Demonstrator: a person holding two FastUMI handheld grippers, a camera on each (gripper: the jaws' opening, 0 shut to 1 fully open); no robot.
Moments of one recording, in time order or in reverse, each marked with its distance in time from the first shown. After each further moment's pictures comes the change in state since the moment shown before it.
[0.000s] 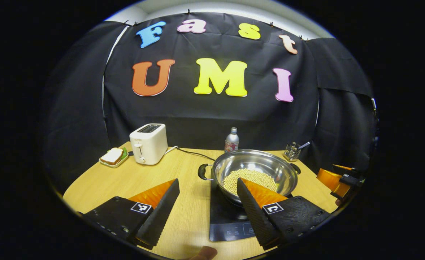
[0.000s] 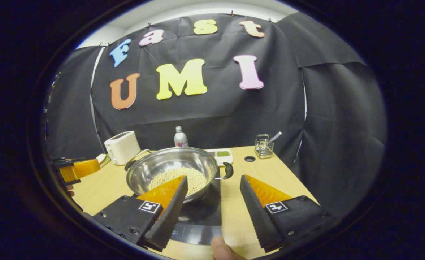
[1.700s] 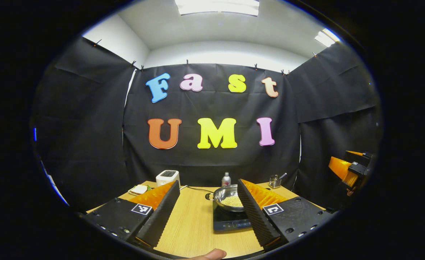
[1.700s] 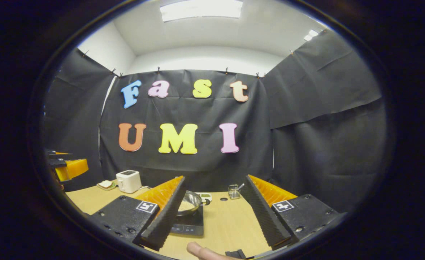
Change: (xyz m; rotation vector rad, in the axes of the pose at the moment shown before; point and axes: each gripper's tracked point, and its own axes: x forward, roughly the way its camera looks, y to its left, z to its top) left arm -0.235 -0.005 0.088 0.074 -0.377 0.022; right arm -0.259 -0.005 0.101 -0.063 -0.403 -0.104
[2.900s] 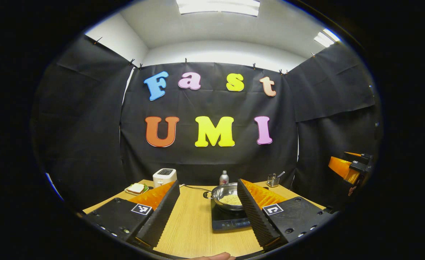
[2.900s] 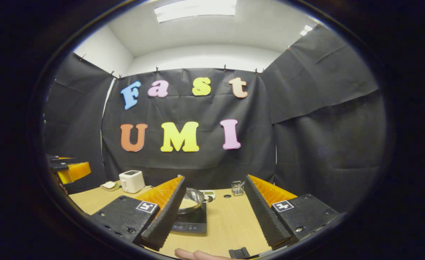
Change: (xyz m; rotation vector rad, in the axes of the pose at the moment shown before) left arm 0.006 0.004 -0.020 -0.013 0.009 -0.016; right arm 0.002 -0.004 -0.018 0.045 0.017 0.027
